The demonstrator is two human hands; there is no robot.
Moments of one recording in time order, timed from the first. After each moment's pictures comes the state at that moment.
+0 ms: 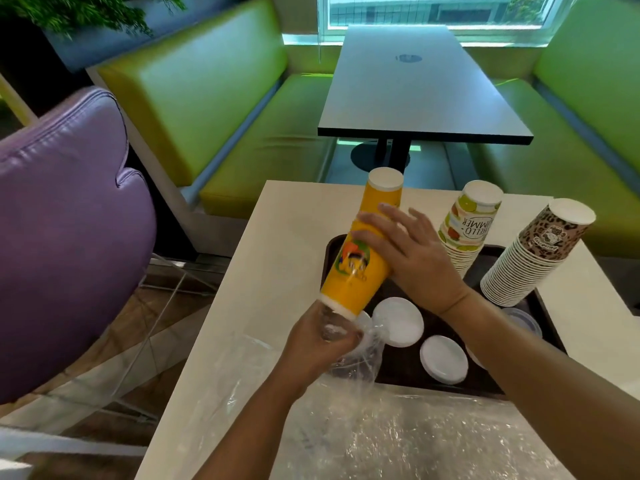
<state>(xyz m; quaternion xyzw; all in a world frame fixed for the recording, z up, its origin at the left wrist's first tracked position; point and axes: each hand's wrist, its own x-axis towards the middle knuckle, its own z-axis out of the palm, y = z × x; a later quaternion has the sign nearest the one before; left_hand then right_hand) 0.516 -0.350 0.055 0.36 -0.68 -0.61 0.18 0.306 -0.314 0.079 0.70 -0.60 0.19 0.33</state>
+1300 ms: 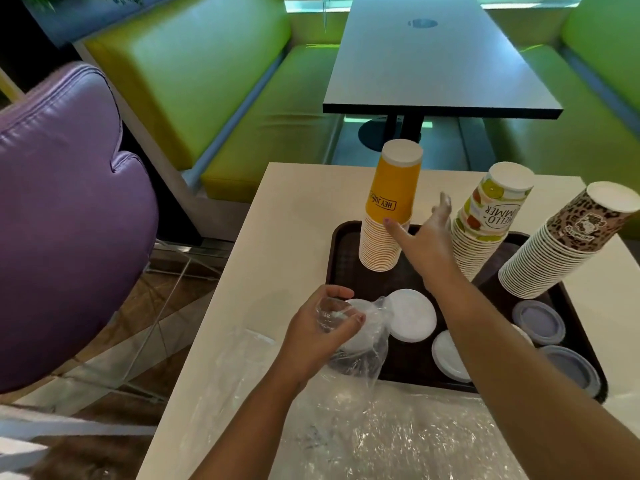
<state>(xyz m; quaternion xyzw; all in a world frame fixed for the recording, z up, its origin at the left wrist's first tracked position) 0.511 -0.363 0.051 0.38 -0.67 -0.61 0.20 0.305 -0.350 0.067 0.25 -0.82 0.48 -0.17</state>
